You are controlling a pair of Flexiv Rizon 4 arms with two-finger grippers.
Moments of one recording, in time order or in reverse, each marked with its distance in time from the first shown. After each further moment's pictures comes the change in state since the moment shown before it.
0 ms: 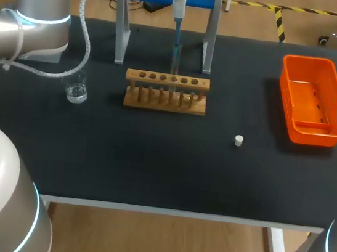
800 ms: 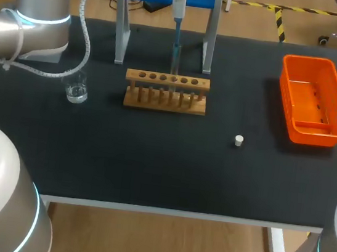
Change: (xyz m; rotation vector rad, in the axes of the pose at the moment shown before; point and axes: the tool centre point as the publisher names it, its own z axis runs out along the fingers) left arm 0.000 0.000 0.000 0.000 0.000 0.000; right arm -0.024 0.066 0.053 0.115 0.049 0.105
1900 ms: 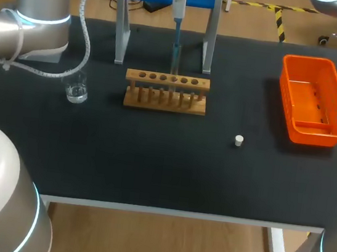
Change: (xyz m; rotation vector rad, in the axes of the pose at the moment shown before) left arm 0.000 0.000 0.000 0.000 0.000 0.000; right arm -0.006 -0.008 0.040 0.004 0.004 0.014
